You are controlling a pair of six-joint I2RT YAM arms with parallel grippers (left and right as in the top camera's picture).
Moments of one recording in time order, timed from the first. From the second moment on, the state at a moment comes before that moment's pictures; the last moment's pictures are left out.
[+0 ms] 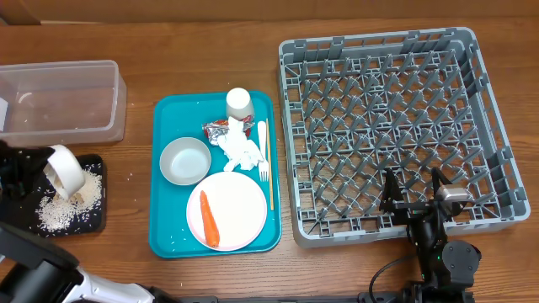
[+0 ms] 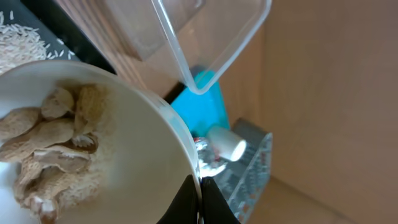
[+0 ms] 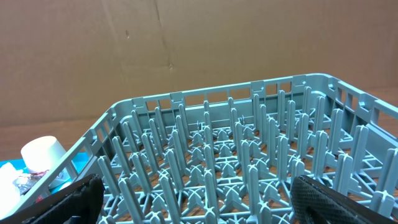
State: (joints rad) left arm 1.00 1.87 1.57 -1.27 0.94 -0.15; right arm -0.08 0.01 0.02 -0.02 -0.17 0.15
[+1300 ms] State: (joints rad) left arm 1.09 1.91 1.42 -1.11 1.31 -0.01; right arm -0.08 0.01 0.02 -0.02 -0.17 0.15
